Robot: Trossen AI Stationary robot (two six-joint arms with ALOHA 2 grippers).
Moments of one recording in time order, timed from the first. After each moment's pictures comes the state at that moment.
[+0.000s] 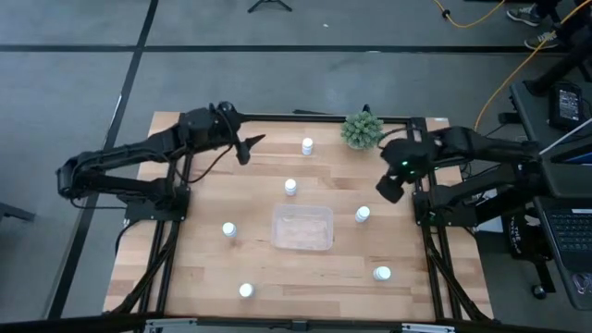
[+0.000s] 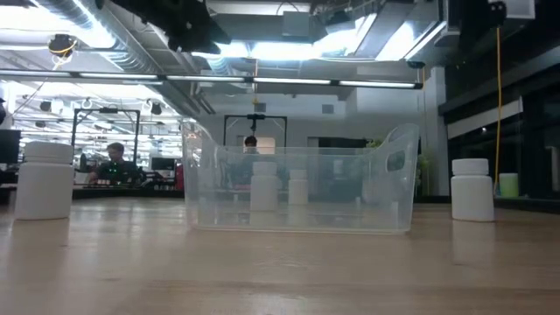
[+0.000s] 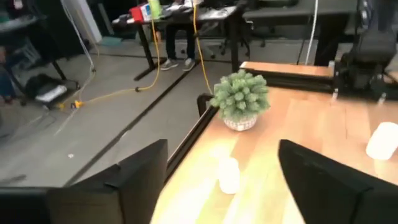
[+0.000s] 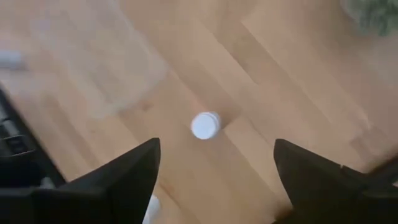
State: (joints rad) left arm 0.40 0.97 0.85 -0.14 -0.13 0.07; right arm 0.02 1.17 1.37 -1.40 0.04 0.75
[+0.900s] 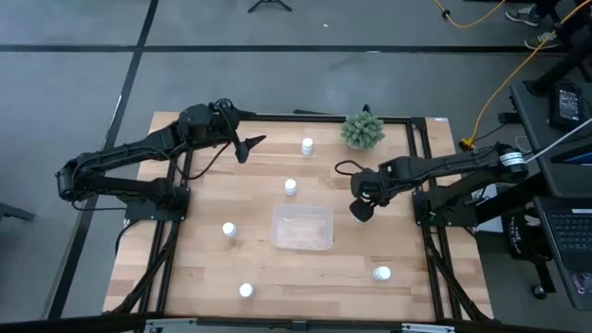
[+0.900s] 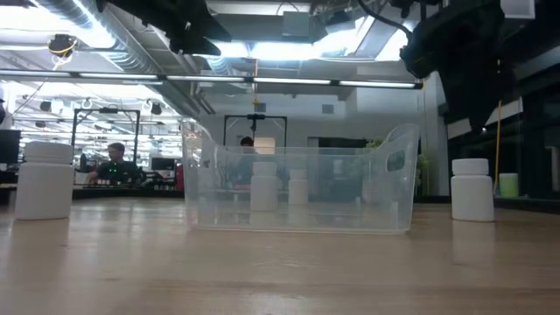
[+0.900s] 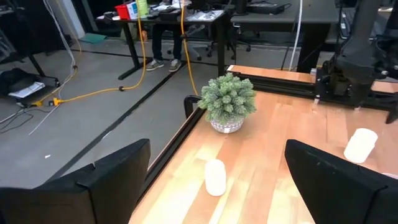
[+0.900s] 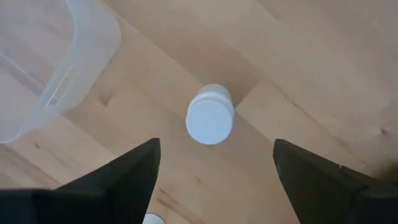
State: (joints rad) left arm 0.44 0.97 0.85 -0.14 -0.05 0.07; right arm 0.09 1.34 1.04 -1.11 -0.03 0.99
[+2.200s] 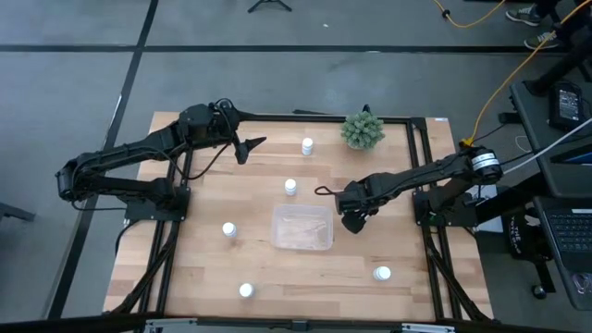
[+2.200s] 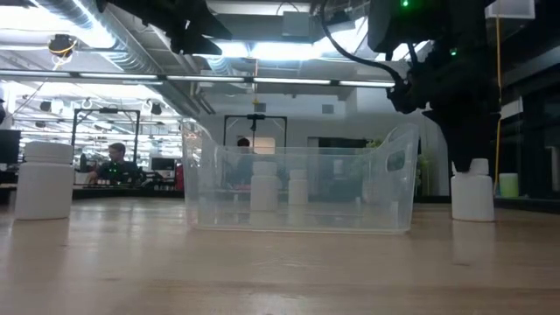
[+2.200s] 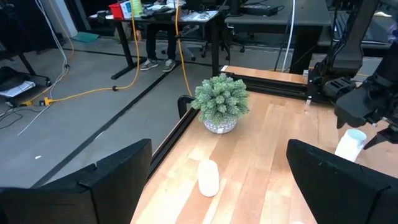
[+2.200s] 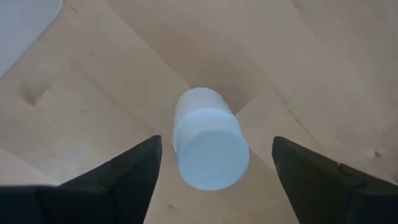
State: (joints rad) left arm 0.44 0.97 0.85 -0.14 -0.02 0.05; right arm 0.15 1.60 1.04 -1.05 0.04 0.91
